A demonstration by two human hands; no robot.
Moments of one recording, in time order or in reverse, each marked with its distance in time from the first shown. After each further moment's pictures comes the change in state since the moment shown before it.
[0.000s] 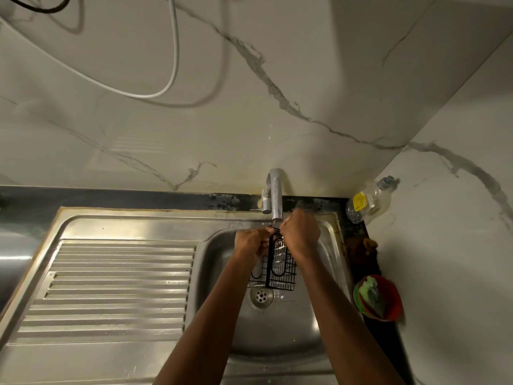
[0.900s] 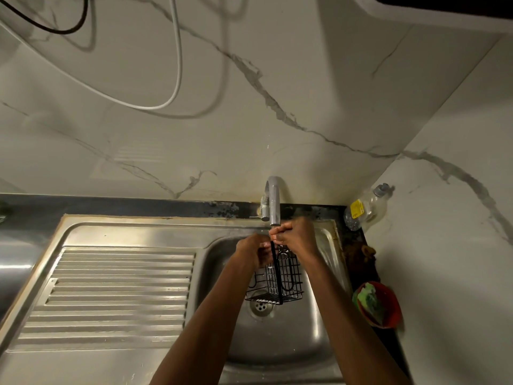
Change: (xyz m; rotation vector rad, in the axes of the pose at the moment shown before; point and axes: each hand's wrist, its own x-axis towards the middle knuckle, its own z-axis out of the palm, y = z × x) left_hand -0.004 0.013 0.009 -0.014 0.063 -0.212; right_hand -0.007 0.006 -0.022 0.653 -0.314 0.015
